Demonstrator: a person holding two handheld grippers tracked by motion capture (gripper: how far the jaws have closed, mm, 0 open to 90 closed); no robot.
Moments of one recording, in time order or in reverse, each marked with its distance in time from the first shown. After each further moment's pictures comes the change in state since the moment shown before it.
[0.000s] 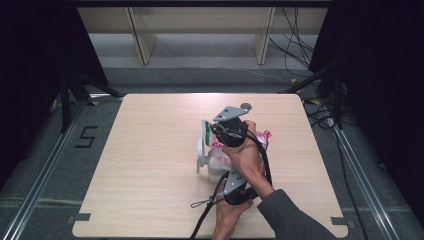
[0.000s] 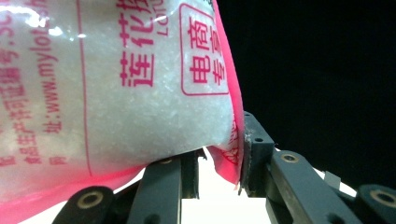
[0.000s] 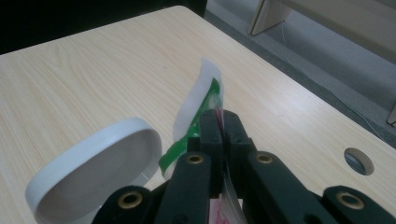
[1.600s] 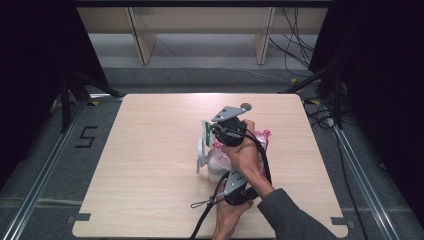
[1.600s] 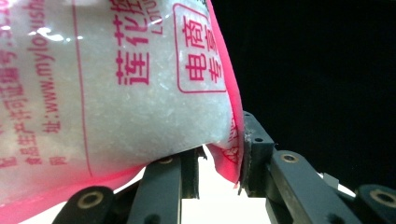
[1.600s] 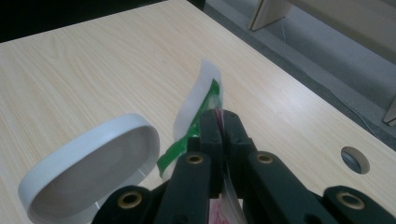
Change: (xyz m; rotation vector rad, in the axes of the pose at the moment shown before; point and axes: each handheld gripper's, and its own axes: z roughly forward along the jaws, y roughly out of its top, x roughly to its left) left arm -0.001 0.002 -0.001 0.001 0.000 0.008; right arm 0.001 0.001 0.002 0.024 -0.006 -0.016
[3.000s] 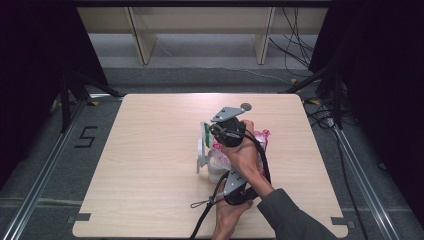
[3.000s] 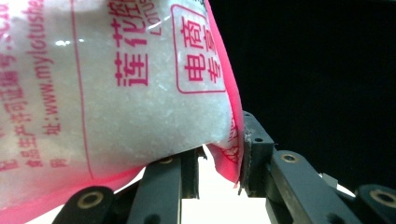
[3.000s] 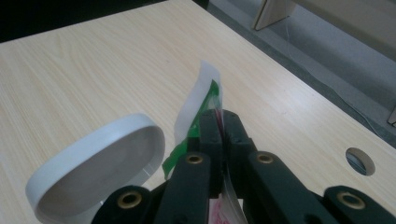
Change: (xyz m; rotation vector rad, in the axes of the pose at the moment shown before) left arm -0.004 0.000 0.002 -0.082 -0.024 -0.066; right arm 0.003 0.001 0.001 0.021 0.021 -0.002
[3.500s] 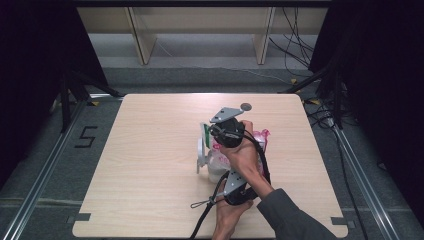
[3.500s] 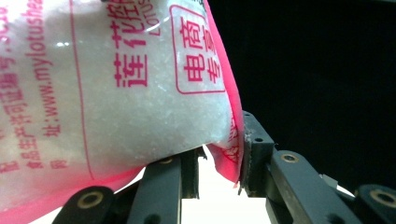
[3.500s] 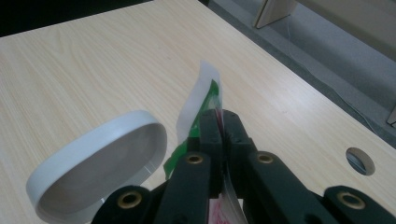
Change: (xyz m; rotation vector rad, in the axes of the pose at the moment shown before) left arm 0.000 0.001 -0.001 -0.003 0.001 0.000; right arm 0.002 0.000 0.000 -0.001 -0.008 0.019
